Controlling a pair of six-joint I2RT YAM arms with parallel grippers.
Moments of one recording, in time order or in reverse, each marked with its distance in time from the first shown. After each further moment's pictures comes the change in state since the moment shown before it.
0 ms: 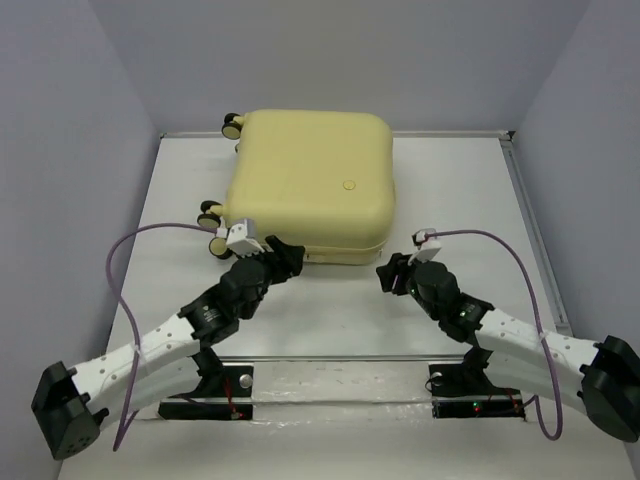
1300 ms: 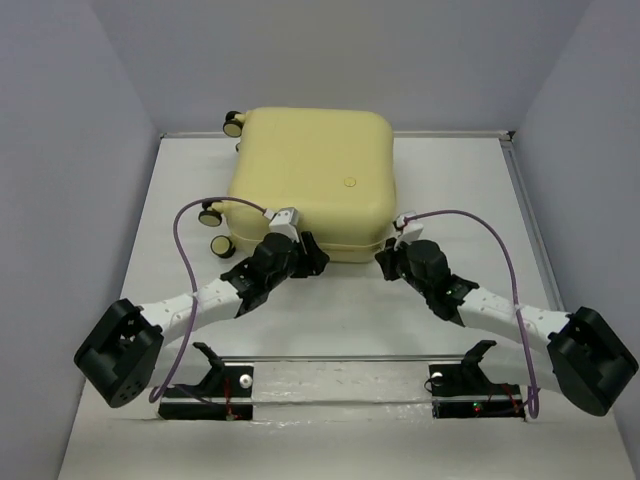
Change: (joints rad) left arm 0.198 0.386 0.056 0.151 0.430 0.125; right arm -0.153 0.233 0.125 0.113 -0.254 -0.221
